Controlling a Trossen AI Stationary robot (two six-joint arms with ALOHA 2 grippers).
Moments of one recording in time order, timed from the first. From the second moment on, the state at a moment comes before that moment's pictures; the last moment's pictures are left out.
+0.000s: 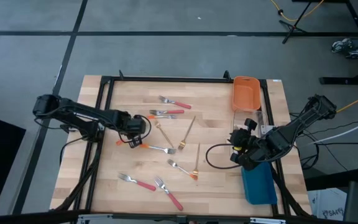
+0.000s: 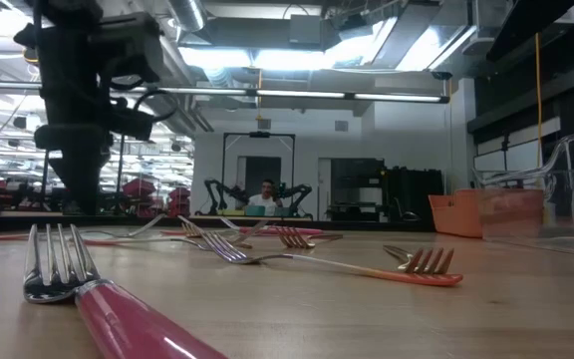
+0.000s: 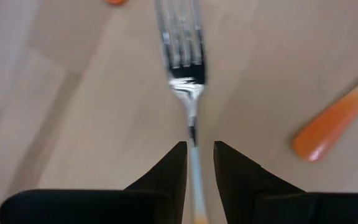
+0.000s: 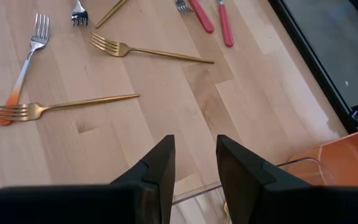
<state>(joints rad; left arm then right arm) 0.00 1.29 0.63 -0.75 -0.19 -0.51 0.61 1.27 1.17 -1.22 0.66 0.85</state>
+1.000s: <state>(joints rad) 0.00 1.35 0.60 -0.67 -0.22 -0.52 0.61 1.27 1.17 -1.22 0.66 0.85</state>
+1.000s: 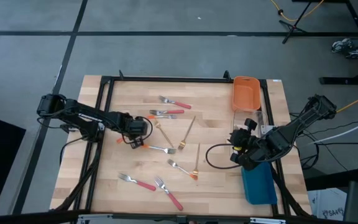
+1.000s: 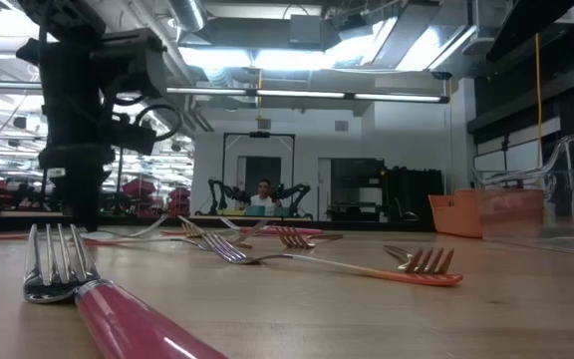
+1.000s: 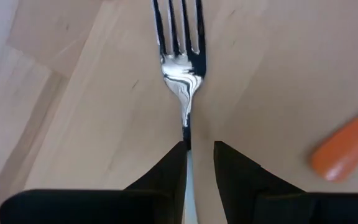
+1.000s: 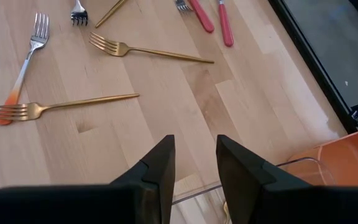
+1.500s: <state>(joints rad) 0.00 1.35 0.61 -0.67 -0.27 -0.50 0.61 1.27 1.17 -1.22 0.66 0.85</state>
